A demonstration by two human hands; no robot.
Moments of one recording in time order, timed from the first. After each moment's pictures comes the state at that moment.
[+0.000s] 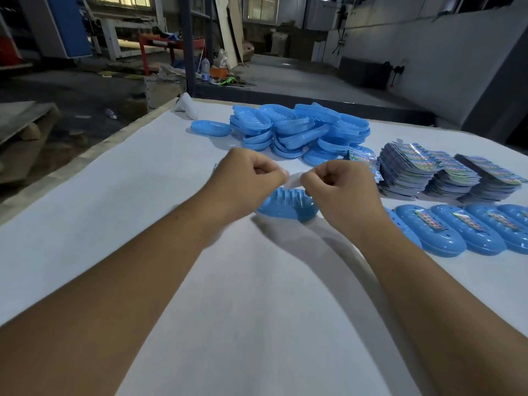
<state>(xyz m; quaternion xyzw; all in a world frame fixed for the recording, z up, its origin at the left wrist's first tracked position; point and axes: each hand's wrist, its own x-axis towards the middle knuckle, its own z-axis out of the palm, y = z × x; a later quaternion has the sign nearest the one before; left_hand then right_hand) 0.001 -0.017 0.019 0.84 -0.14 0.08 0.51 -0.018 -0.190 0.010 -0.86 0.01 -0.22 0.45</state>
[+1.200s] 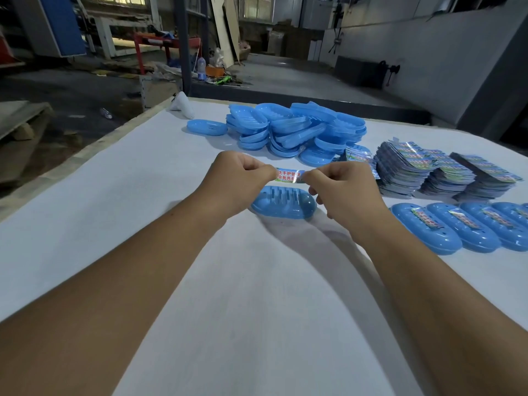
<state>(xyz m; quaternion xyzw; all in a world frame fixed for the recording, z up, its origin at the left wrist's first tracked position) 0.014 -0.019 0.012 0.82 -0.05 0.05 0.57 -0.010 -0.200 0.010 -0.84 0.04 -0.17 0.51</state>
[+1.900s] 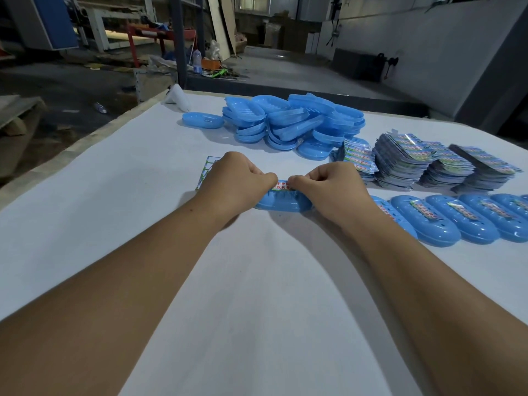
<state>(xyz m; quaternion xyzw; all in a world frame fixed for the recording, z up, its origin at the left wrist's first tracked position) 0.022 -0.026 -0.002 0.90 -0.04 0.08 0.43 0.004 -0.200 -0.007 -0.89 0.06 -0.16 0.43</state>
